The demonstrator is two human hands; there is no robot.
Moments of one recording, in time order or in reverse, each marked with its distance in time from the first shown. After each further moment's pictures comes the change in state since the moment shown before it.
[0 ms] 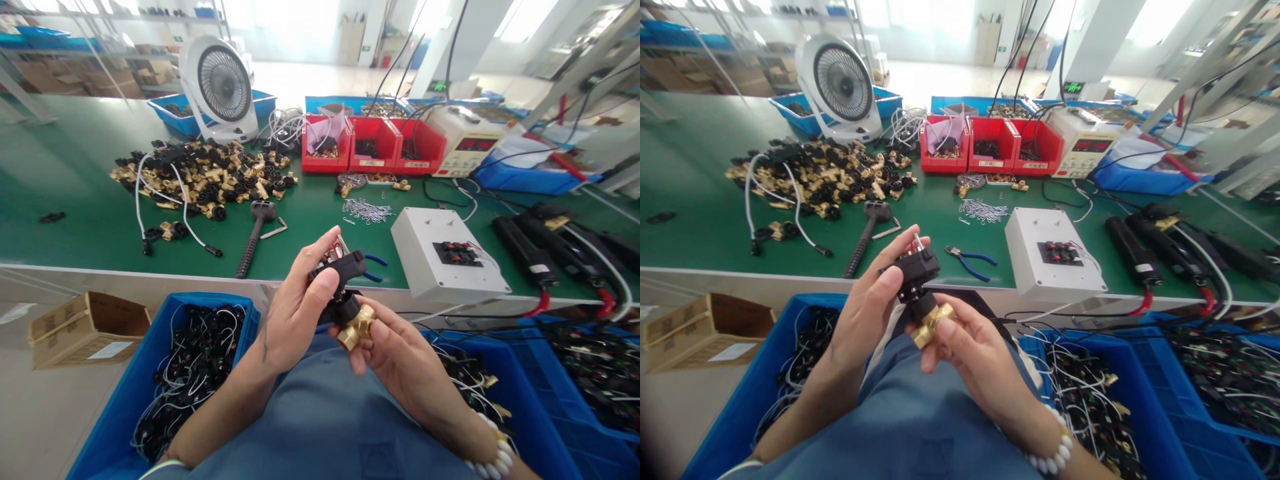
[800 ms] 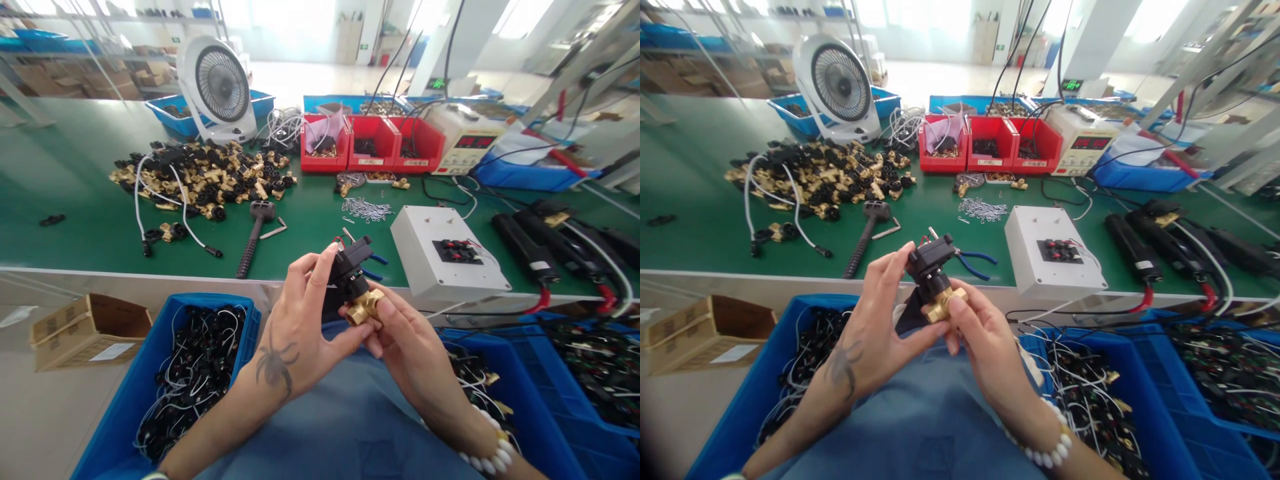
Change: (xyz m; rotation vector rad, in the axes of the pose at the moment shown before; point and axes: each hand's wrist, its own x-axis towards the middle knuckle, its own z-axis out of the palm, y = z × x) left_hand -0.016 0.006 0.002 0.672 -0.045 0.187; right_hand 0.005 -0.003 0.001 -0.076 0.201 -0.138
